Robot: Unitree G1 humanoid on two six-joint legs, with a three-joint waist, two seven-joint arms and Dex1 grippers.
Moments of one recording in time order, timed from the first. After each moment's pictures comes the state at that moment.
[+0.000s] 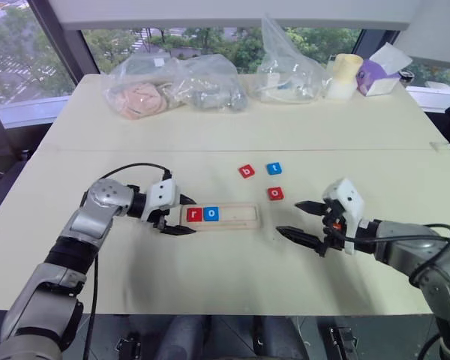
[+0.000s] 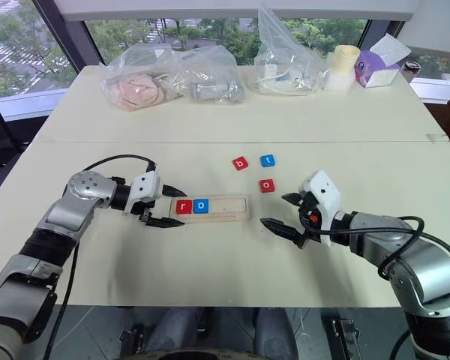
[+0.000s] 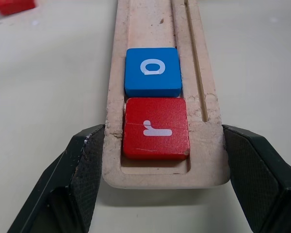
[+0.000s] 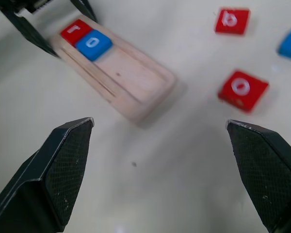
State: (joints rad) left arm -0.60 0.64 -0.27 0.39 -0.12 -0.05 -1.37; right arm -0.04 -0.75 -0.17 -0.58 0.67 0.93 0.65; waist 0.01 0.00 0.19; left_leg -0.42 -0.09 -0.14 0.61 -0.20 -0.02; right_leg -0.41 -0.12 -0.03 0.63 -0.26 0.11
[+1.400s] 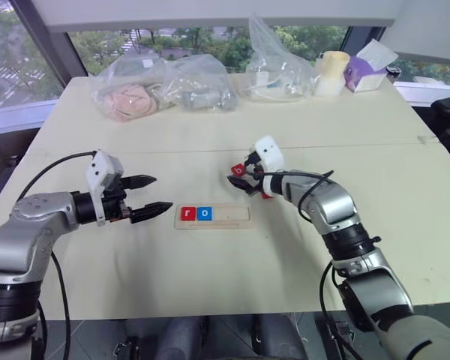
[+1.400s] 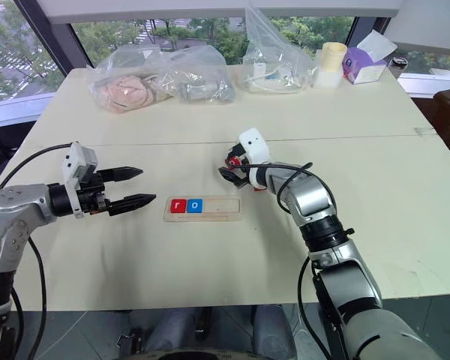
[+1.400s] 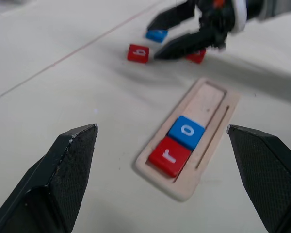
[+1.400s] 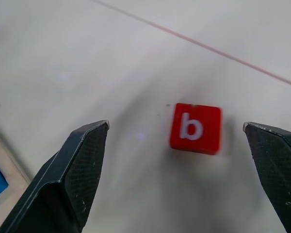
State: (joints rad) left arm -0.22 0.75 0.23 -0.29 -0.56 0.69 -0.99; right arm -0.73 -0.29 0.23 0.21 0.24 0.73 0.43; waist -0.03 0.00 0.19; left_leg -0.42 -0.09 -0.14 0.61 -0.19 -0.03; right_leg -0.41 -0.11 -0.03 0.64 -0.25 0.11
